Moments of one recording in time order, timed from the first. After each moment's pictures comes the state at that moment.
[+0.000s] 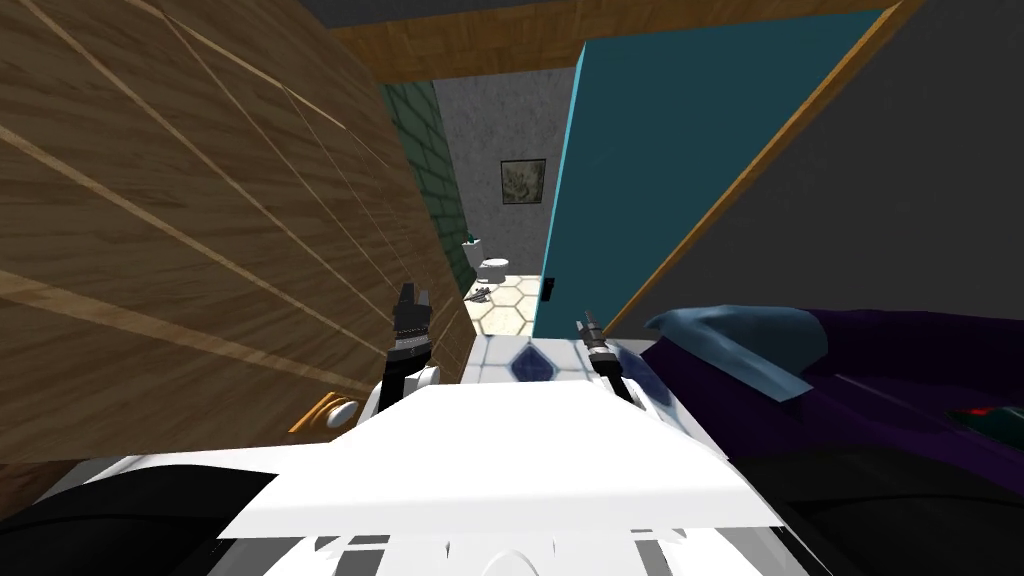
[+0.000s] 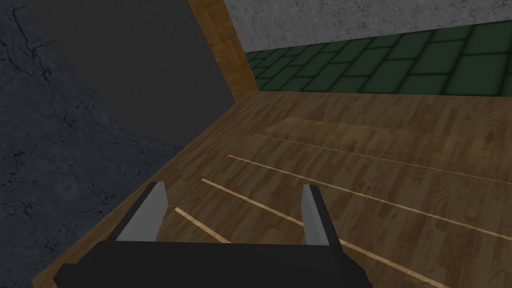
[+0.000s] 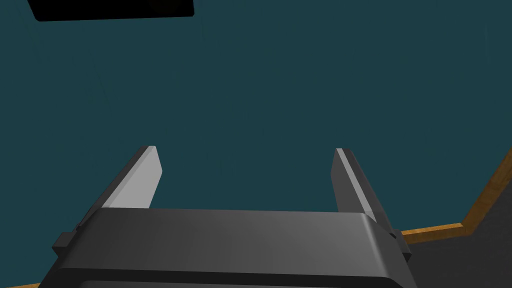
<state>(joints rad) 0.42 -0.21 -0.15 -1.69 0.20 -0.48 -0.47</state>
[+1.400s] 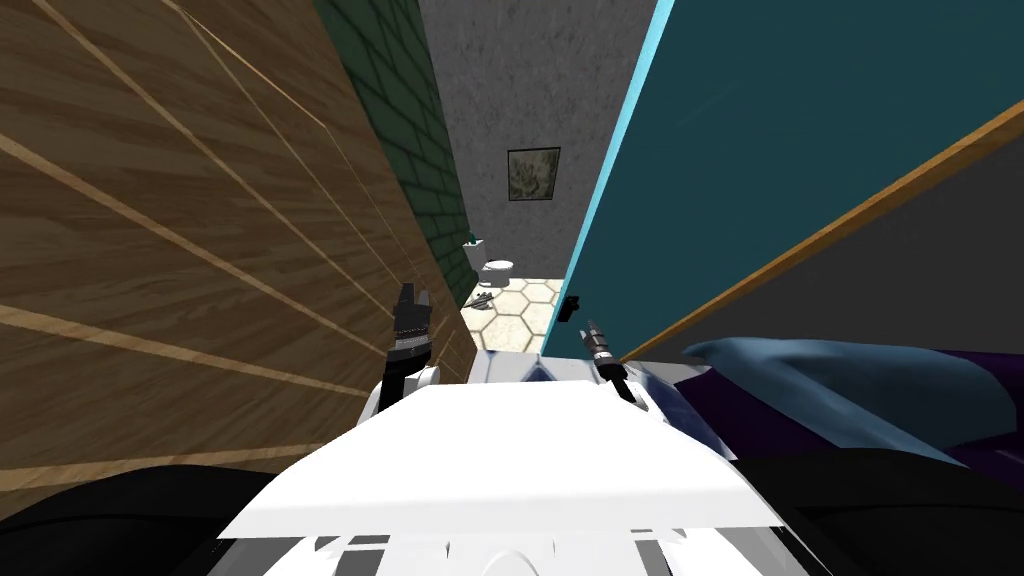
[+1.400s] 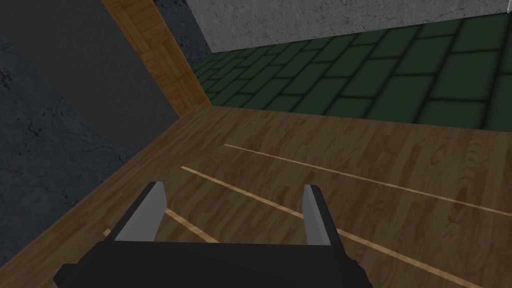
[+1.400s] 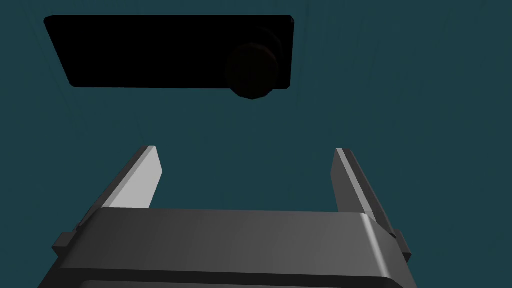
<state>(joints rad) 0.36 -0.27 -0.19 -1.48 0.28 -0.45 -0.60</state>
